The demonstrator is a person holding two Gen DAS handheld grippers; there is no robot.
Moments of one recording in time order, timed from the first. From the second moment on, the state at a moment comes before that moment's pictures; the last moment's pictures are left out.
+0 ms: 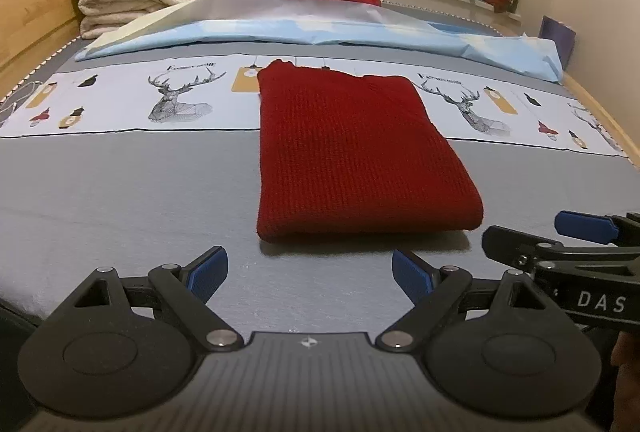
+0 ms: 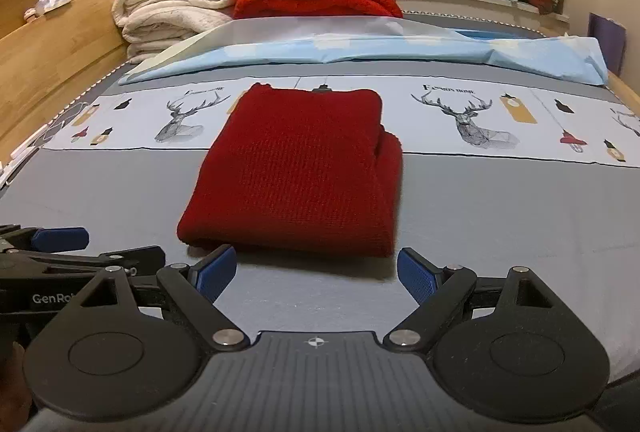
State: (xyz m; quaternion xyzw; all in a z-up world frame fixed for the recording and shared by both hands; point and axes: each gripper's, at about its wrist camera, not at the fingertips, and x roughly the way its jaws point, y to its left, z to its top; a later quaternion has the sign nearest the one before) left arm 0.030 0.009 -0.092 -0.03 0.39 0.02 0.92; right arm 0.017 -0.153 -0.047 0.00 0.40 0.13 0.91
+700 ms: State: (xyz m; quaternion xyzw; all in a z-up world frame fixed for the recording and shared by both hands) left arm 0.036 0.009 -0.097 -0.04 0.40 0.02 0.92; right arm 0.021 -0.147 -0.049 0.01 0.40 0.13 0.91
